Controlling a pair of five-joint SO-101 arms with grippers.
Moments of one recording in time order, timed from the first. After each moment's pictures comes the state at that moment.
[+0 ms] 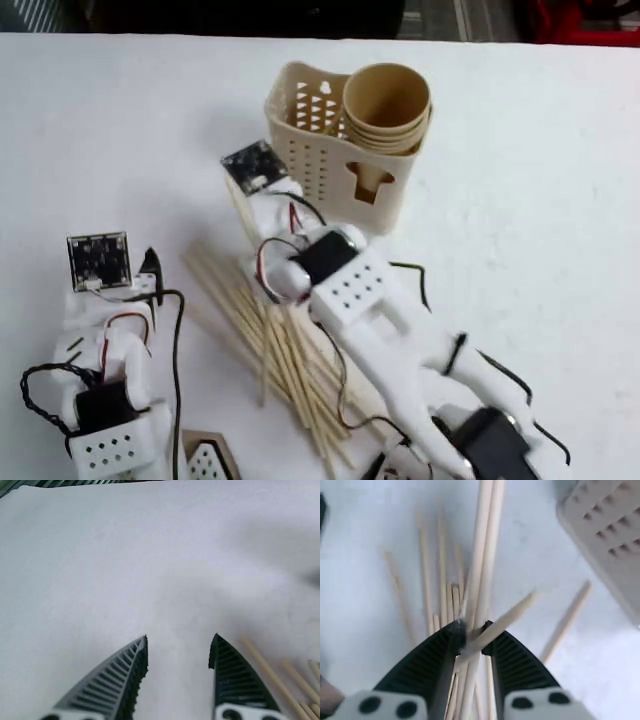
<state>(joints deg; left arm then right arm) -22.5 -96.1 89.8 46.7 -10.9 -42.5 -19.6 26.4 60.7 -4.2</state>
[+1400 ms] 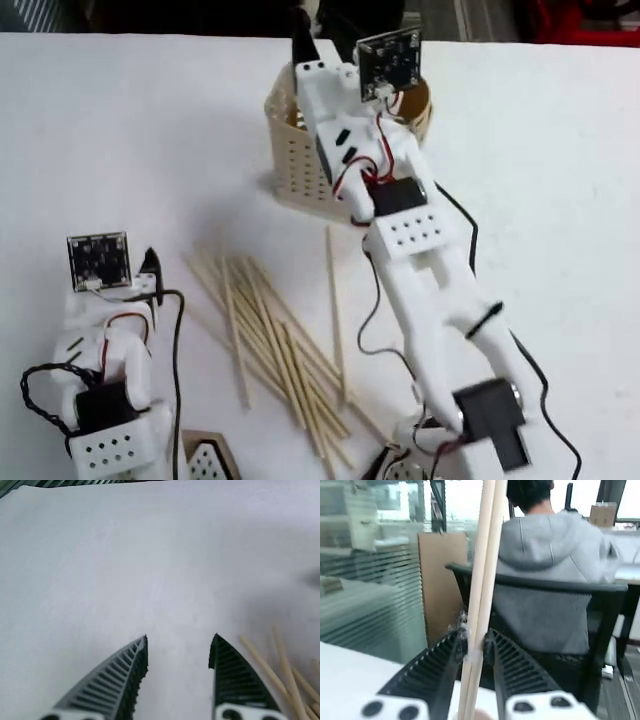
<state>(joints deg) -22.5 -96.1 89.8 46.7 -10.9 -21.4 -7.6 17.7 -6.4 1.4</state>
